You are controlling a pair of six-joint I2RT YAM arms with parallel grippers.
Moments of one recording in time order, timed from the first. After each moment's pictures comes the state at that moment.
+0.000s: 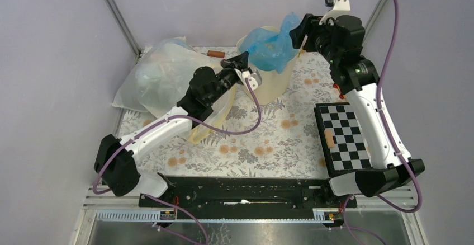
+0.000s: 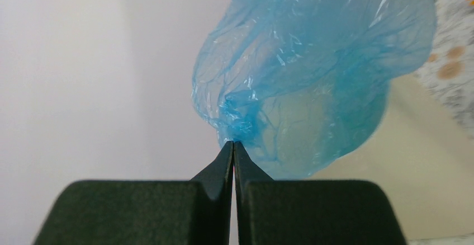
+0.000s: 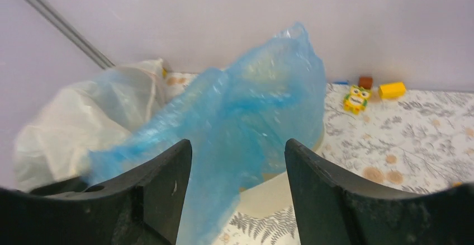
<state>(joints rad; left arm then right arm) -0.72 1.42 1.15 0.45 0.08 0.95 0.30 1.40 1.67 -0.43 -0.01 0.25</state>
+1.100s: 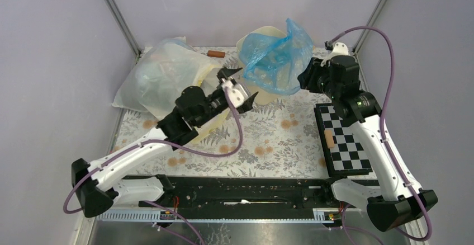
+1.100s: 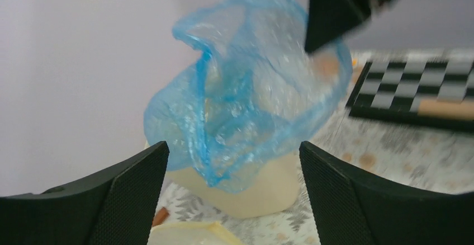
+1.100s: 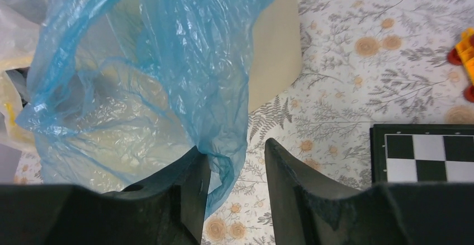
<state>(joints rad) -0.91 1.14 1.01 0.20 0.04 0.57 0.31 1.12 1.31 -0.61 0.04 0.36</state>
